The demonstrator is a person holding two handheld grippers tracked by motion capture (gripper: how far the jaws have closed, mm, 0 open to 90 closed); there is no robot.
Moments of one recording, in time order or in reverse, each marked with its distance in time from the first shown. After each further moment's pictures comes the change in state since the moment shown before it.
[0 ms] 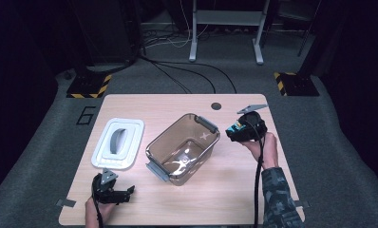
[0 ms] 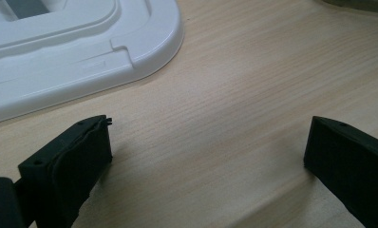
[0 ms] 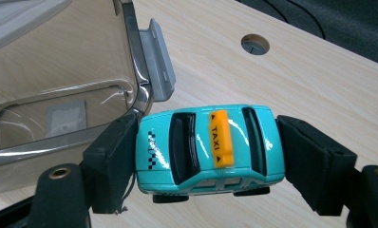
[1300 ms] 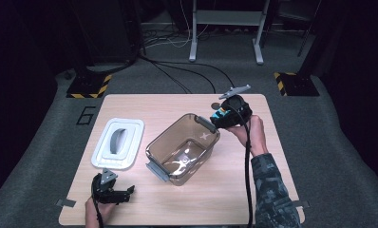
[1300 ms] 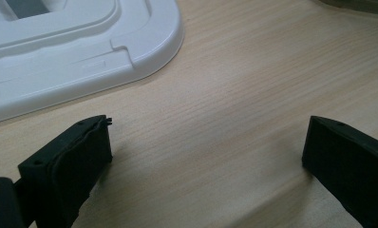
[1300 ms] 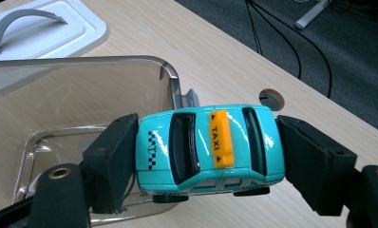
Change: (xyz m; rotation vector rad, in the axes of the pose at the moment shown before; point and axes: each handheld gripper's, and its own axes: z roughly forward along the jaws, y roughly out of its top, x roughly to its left) left arm 0.000 0.000 0.000 -0.007 -0.002 -0.002; right arm 0.032 0.065 -0.009 -0.032 0.035 -0.138
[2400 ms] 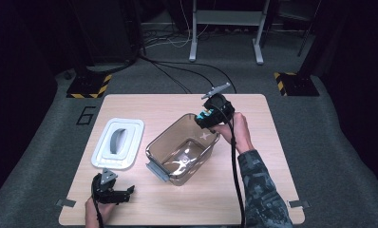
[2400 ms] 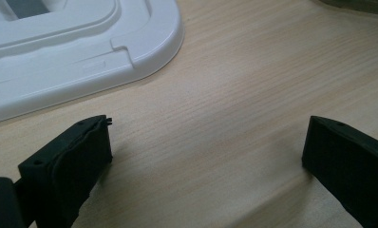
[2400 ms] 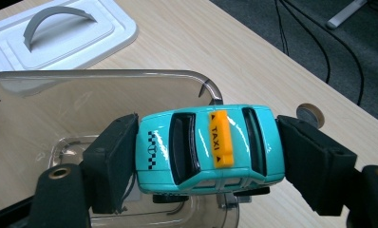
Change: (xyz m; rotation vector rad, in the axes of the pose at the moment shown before) left arm 0.000 0.000 0.000 0.000 0.000 0.000; right arm 0.026 0.025 0.031 0.036 0.083 -0.045
